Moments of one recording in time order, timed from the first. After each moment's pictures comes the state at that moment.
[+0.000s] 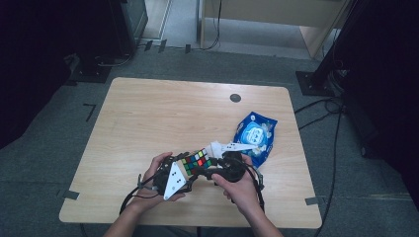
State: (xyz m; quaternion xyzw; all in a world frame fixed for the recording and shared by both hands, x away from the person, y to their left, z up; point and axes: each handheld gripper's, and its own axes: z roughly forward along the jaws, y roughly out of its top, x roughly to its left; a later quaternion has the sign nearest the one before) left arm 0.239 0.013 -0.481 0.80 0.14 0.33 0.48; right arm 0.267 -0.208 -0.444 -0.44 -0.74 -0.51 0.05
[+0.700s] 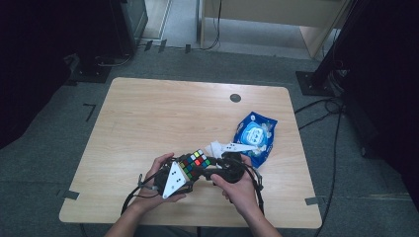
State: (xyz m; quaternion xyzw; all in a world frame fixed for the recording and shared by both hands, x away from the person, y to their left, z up) left arm 0.239 0.012 -0.480 0.80 0.15 0.30 0.50; right arm 0.265 -0.204 -0.445 -0.44 -0.73 -0.52 0.05
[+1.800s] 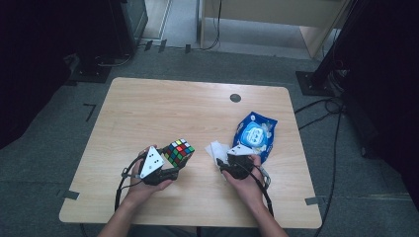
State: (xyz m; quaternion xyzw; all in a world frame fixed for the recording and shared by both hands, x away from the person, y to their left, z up) left arm 0.268 0.055 -0.473 0.76 0.27 0.23 0.54; right arm 0.292 -0.238 -0.511 -0.47 -0.78 -0.37 -0.19
